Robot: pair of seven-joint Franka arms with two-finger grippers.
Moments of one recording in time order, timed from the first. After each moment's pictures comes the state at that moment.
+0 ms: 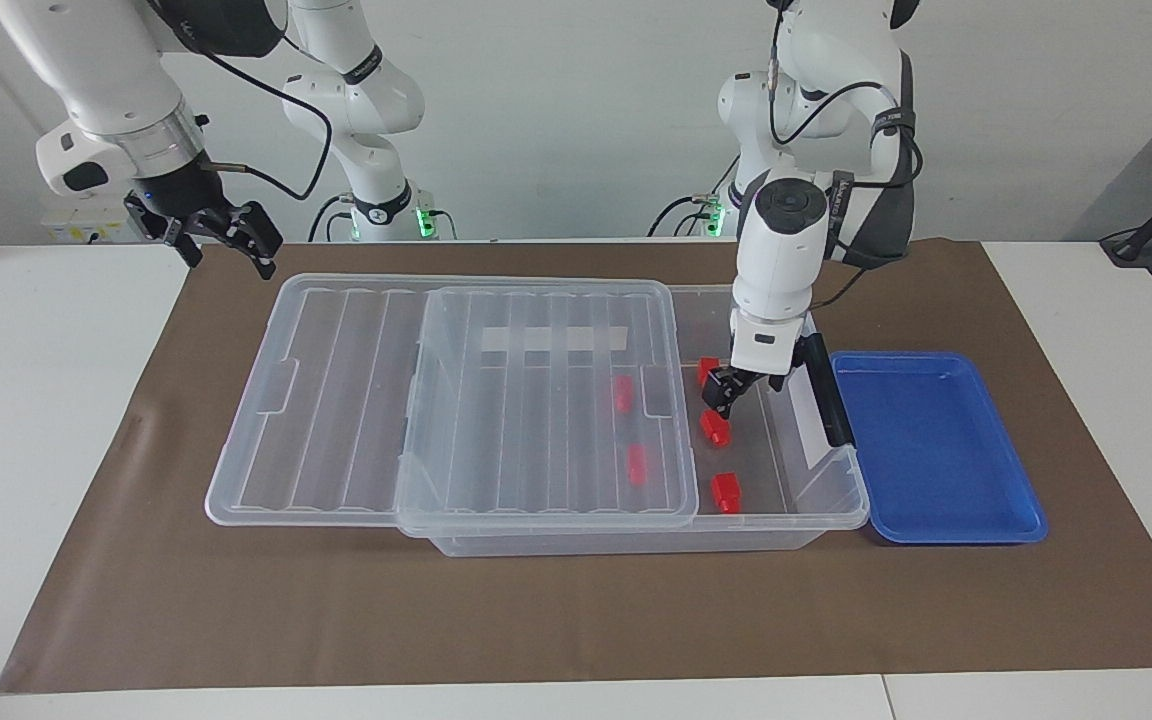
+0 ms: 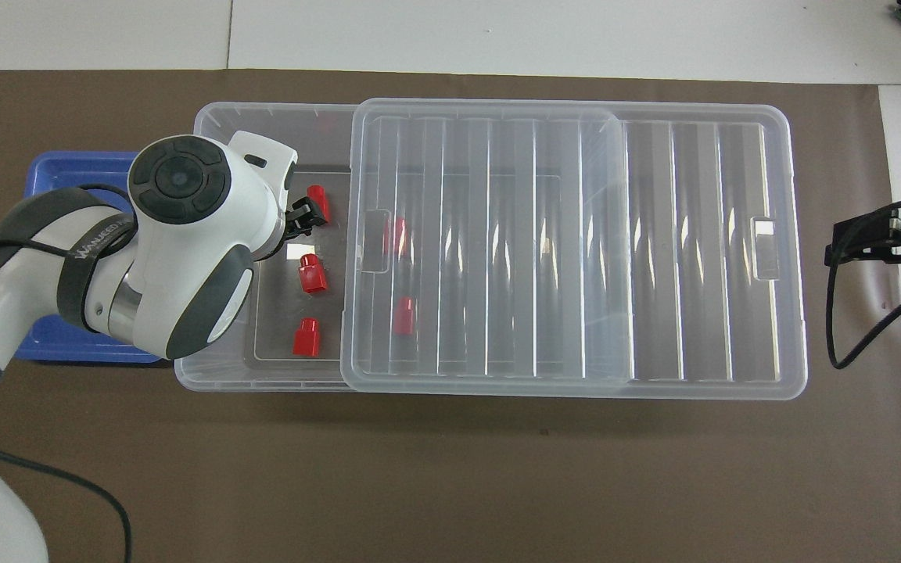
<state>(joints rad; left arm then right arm) -0.24 0.19 -0.16 -1.80 0.18 2.04 -0.88 -0.02 -0.02 -0.01 -1.58 -0.01 1.53 0.20</state>
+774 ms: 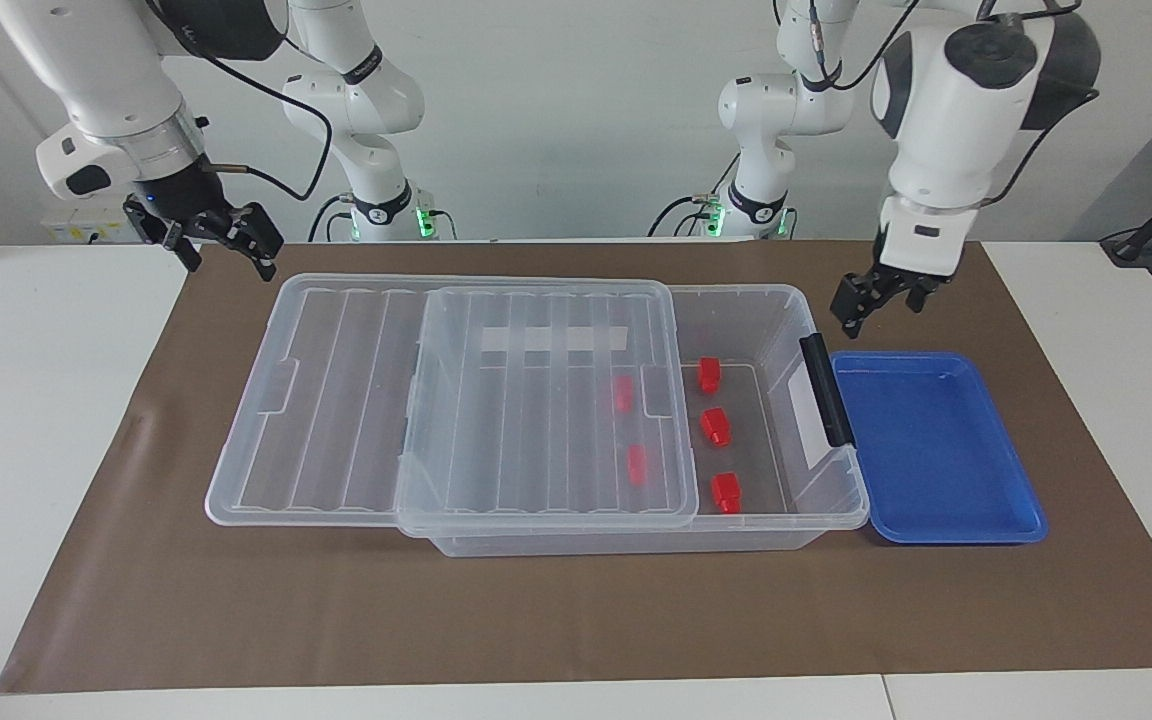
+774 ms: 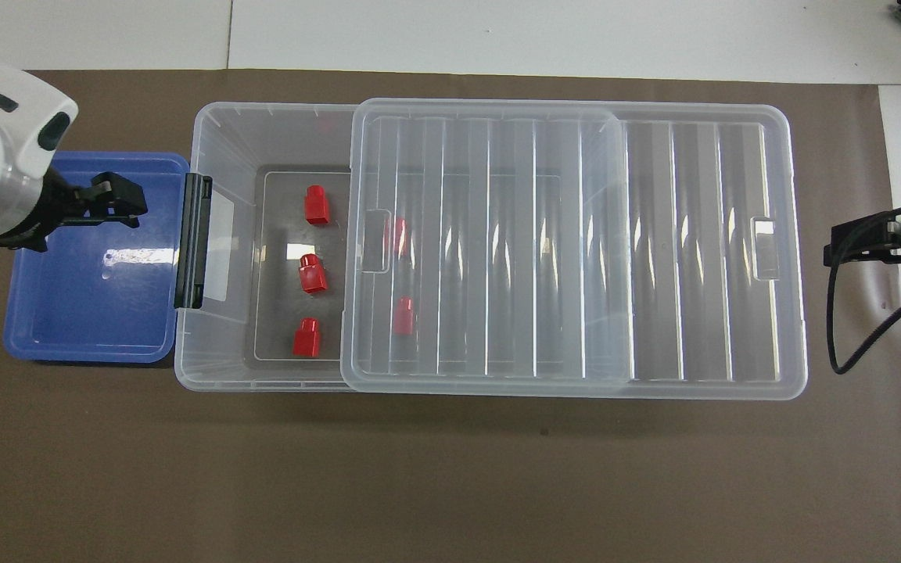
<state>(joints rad) -0.02 0.03 -0.13 -1.61 0.13 1.67 -0.40 -0.03 -0.02 -0.01 -1.60 -0.01 1.57 0.10</state>
